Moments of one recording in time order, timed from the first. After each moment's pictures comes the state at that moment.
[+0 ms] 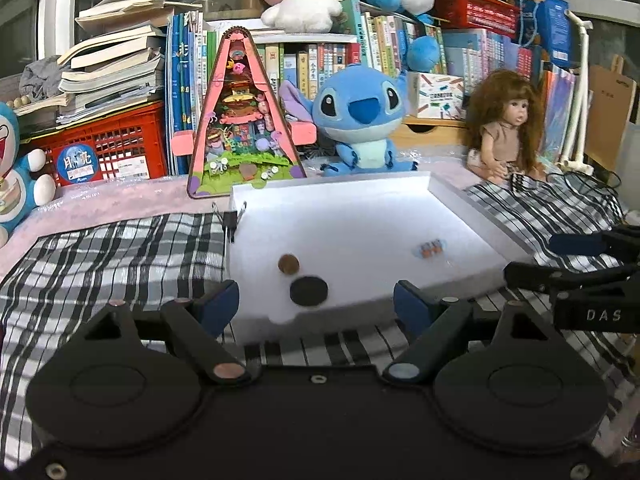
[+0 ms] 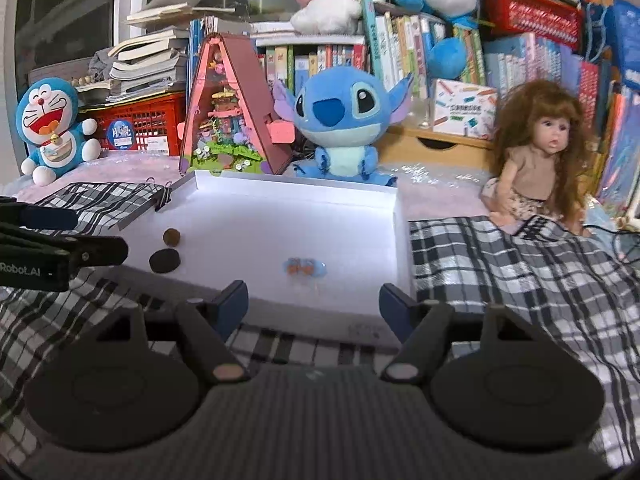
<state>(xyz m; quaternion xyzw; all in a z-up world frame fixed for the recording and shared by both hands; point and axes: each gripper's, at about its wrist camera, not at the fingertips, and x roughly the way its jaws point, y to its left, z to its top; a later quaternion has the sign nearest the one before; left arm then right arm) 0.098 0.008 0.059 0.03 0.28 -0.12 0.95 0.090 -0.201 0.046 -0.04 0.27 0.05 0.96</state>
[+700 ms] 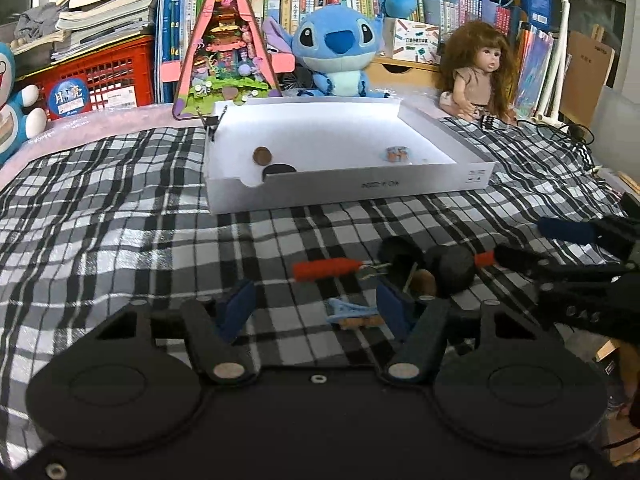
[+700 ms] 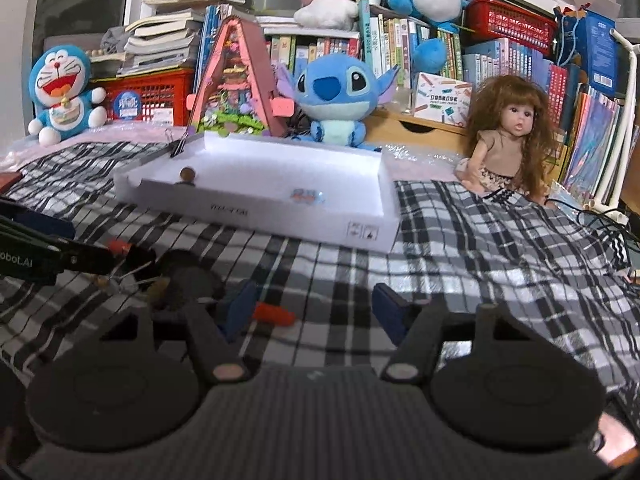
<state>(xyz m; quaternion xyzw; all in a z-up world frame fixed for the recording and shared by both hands) 0.033 0.015 0.019 0.02 0.34 -0.15 0.93 0.007 -0.187 0.008 -0.07 0.26 0.03 0.96</state>
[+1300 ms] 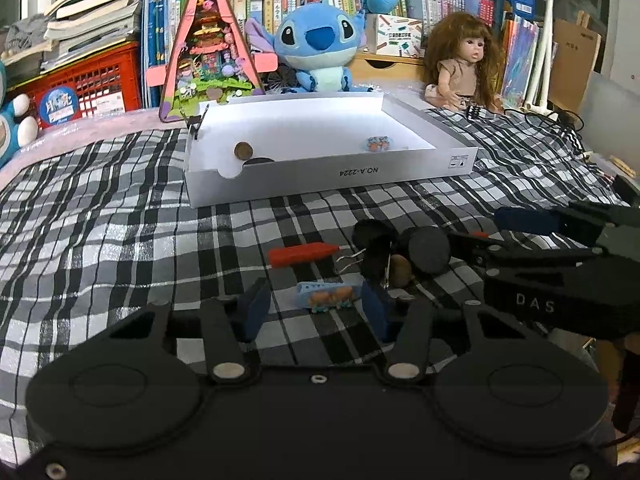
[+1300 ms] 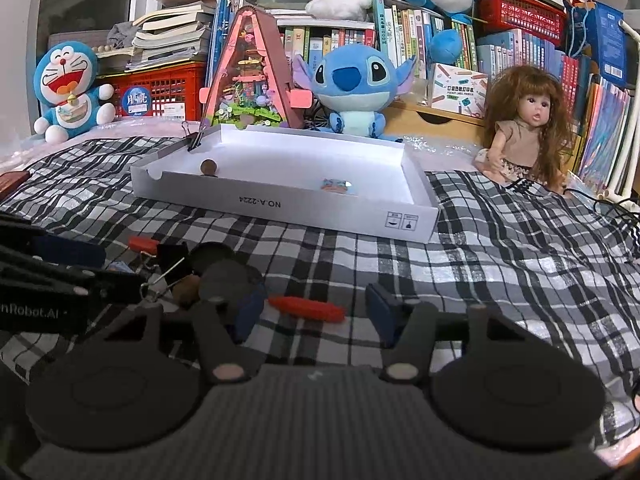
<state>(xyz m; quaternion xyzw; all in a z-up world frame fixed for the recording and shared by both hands) 0.021 0.003 0.012 0.04 0.33 -0.16 0.93 0.013 -0.164 -0.002 -0.06 0.27 0.04 0.96</state>
